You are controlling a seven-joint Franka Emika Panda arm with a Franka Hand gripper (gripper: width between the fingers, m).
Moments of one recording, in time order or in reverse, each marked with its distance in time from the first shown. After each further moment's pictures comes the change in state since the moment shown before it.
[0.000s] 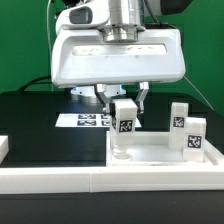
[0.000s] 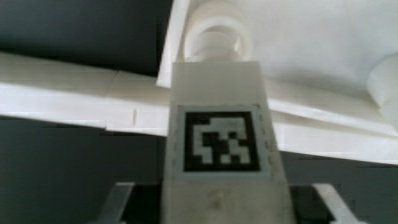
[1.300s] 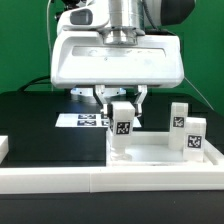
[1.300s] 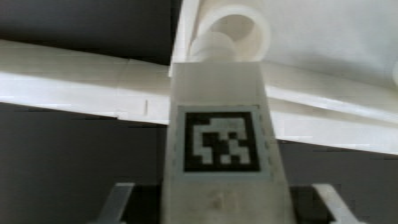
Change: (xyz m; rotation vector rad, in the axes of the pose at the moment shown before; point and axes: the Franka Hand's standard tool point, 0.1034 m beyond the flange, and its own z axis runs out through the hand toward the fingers) arm 0.001 0.001 0.005 -0.054 0.082 -0.005
